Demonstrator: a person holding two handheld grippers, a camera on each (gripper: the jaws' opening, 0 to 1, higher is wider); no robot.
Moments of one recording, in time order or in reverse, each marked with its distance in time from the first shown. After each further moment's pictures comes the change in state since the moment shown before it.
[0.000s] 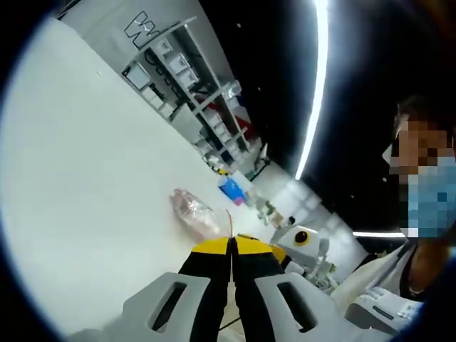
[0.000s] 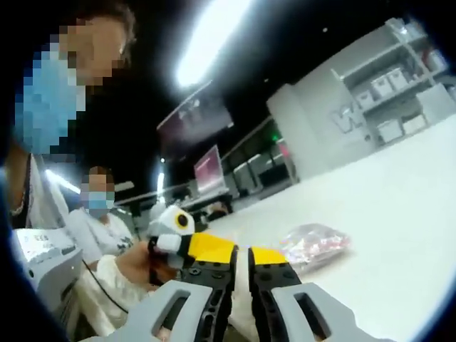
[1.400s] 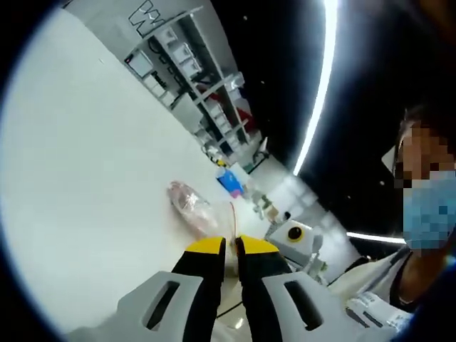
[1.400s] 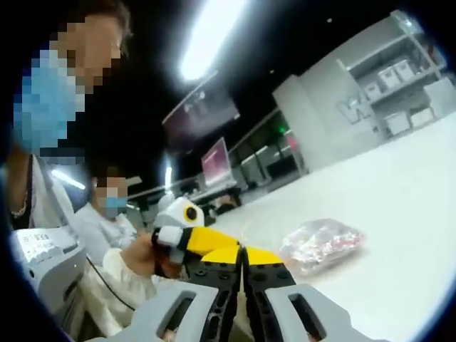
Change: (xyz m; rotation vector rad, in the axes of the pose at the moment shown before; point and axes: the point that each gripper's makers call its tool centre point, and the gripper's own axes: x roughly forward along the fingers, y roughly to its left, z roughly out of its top) left arm 0.002 -0.001 -0.002 -0.081 0.065 -0.004; right arm 0.002 0.010 0.001 0.035 0.014 0.058
